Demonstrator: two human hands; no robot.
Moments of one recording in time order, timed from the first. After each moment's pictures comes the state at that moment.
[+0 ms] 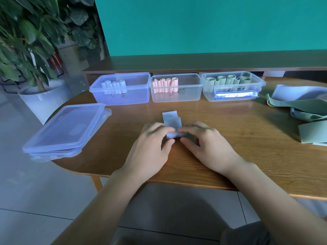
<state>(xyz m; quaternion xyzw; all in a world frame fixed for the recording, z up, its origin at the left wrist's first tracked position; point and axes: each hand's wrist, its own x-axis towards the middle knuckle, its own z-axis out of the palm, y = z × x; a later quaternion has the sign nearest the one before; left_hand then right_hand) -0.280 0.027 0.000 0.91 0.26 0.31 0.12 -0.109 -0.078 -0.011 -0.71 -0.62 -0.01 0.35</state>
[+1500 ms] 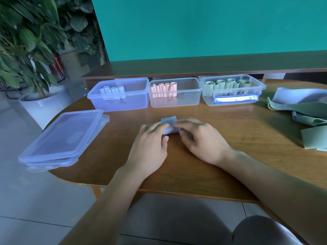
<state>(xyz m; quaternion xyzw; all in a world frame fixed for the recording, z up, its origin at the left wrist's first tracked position) -0.258 0.047 0.002 0.91 0.31 0.26 0.09 -0.088 -0.046 -0.002 -0.69 -0.65 -0.04 0.31</state>
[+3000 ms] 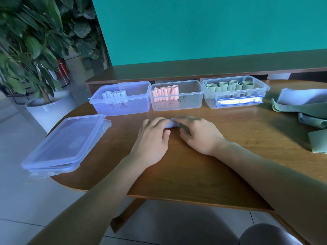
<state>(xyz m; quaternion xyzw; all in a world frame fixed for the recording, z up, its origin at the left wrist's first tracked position) -0.236 0.080 0.003 0.92 0.30 0.24 0.08 -0.069 -0.011 0.004 -0.73 -0.64 -0.04 0.24</state>
